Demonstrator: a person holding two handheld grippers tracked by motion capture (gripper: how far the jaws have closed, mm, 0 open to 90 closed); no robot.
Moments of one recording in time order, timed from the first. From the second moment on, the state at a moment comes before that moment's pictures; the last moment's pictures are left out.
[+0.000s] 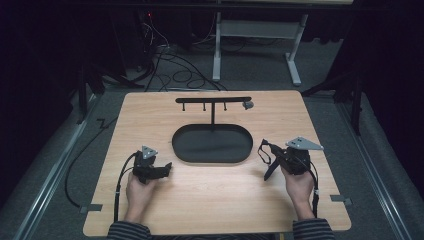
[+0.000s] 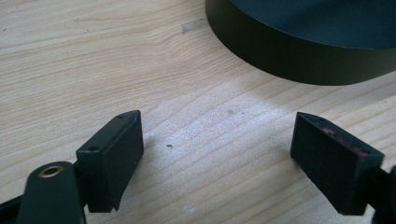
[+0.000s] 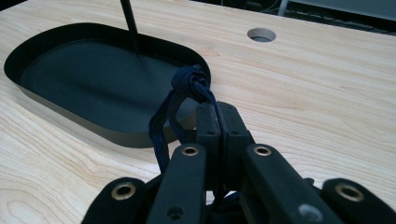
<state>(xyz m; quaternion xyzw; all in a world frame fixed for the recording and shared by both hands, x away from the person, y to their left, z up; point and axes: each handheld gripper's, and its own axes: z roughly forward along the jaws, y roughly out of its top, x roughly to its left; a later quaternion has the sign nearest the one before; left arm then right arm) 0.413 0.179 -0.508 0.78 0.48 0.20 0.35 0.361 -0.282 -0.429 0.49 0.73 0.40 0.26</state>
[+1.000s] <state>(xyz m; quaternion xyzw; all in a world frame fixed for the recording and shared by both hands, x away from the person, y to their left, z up) 0.413 0.179 -0.508 0.78 0.47 0.20 0.35 0.364 -0.265 -0.417 0.46 0.74 0.42 0.25</state>
